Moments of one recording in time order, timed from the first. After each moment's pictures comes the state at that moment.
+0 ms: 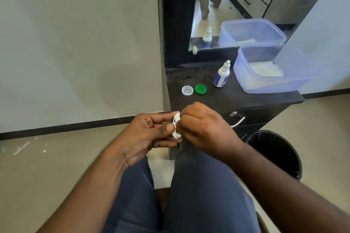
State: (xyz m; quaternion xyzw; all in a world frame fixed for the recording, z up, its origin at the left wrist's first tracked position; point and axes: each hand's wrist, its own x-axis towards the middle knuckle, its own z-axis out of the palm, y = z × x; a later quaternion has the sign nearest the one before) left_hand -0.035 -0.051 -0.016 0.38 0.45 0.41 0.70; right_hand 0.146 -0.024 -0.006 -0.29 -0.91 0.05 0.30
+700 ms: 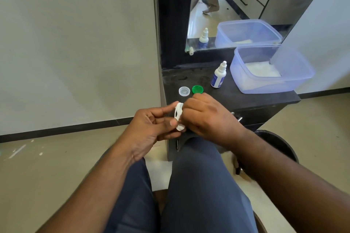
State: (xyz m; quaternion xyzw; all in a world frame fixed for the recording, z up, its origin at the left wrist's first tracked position) left_hand -0.019 -0.040 -0.018 0.37 0.45 0.45 0.68; right_hand 0.159 0.003 -0.002 -0.23 -0.94 -0.02 0.26
